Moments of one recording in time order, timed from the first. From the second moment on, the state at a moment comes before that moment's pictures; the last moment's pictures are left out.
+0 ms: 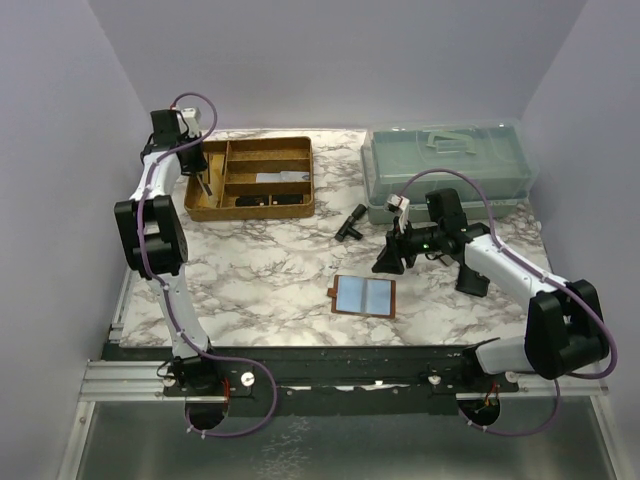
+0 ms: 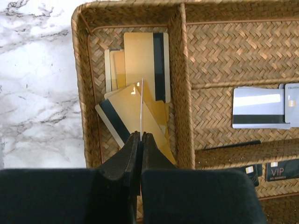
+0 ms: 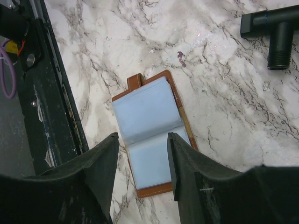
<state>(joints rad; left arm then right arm) 0.19 2.13 1.80 -0.42 0.27 0.07 0.32 1.37 0.83 -0.35 -0.88 -0.26</state>
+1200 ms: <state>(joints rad) 0.01 2.35 2.04 -0.57 -0.40 0.05 0.32 1.39 0.83 -0.35 -0.88 -0.26</state>
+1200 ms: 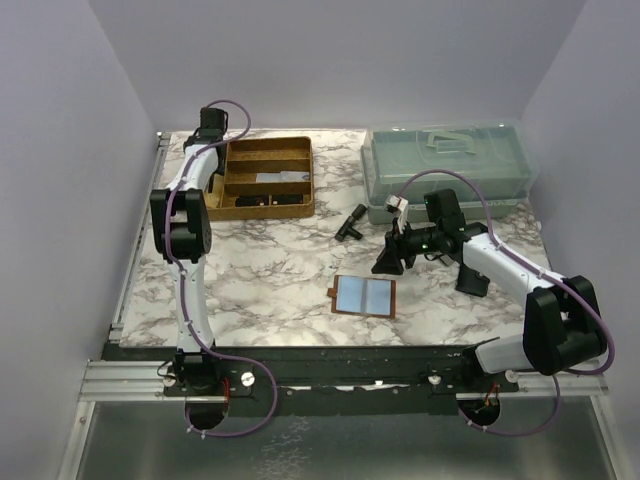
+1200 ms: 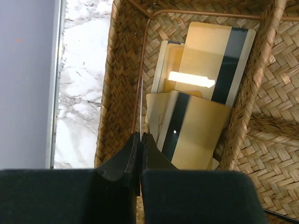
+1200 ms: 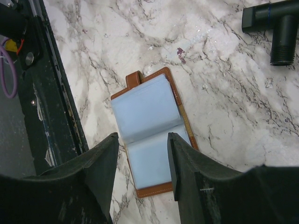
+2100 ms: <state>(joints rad) -0.05 2.18 2.01 -0.60 -0.34 -0.01 0.31 1.39 0.83 -0.35 -0.89 -0.27</state>
